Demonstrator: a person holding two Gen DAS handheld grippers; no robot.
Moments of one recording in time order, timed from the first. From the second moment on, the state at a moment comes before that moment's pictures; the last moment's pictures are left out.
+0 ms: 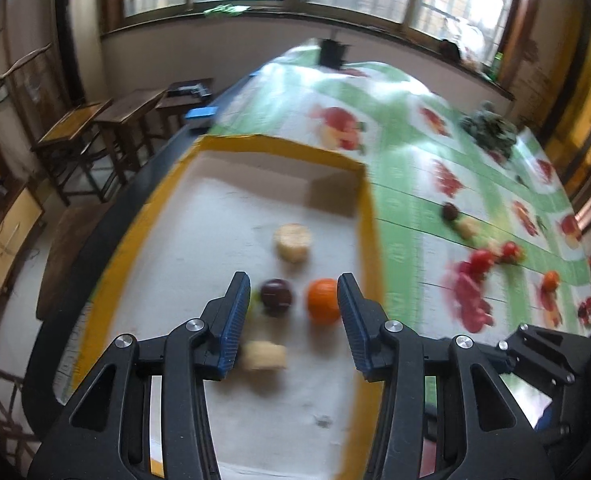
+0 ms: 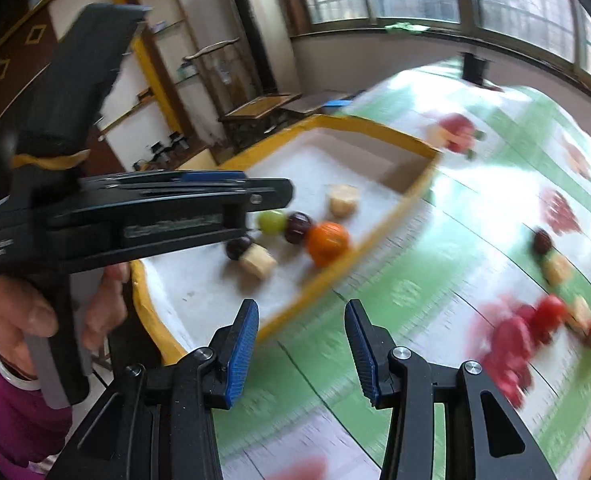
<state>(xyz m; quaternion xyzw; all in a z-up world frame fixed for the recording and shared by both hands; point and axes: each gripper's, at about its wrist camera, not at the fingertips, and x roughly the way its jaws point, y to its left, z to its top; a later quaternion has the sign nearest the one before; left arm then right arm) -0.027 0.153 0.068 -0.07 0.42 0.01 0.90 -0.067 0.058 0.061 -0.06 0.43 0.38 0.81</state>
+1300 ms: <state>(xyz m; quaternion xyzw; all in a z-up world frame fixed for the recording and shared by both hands) 0.056 -0.043 0.020 0.00 0.47 -0.14 0.87 -0.030 -0.179 0.044 0.04 0.45 0.22 0.87</state>
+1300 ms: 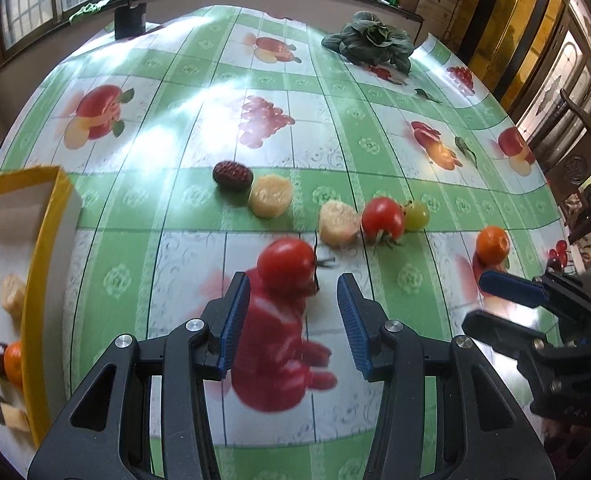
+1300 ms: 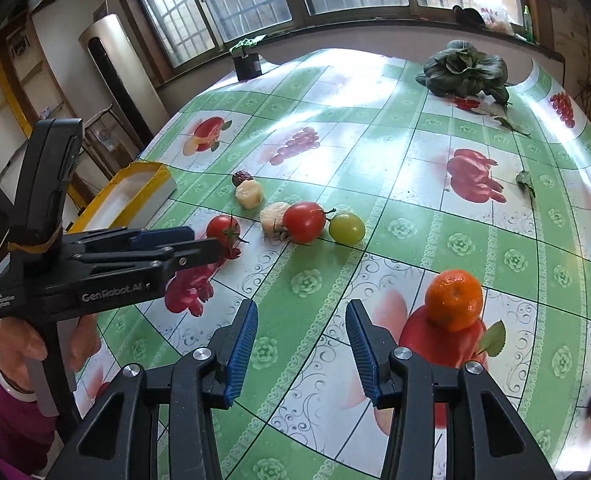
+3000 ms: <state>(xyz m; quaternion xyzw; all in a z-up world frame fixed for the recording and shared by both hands) 0.010 0.005 0.041 -0.04 0.44 -0.11 0.89 -0.021 -0.135 0.046 0.01 0.43 0.24 0.87</state>
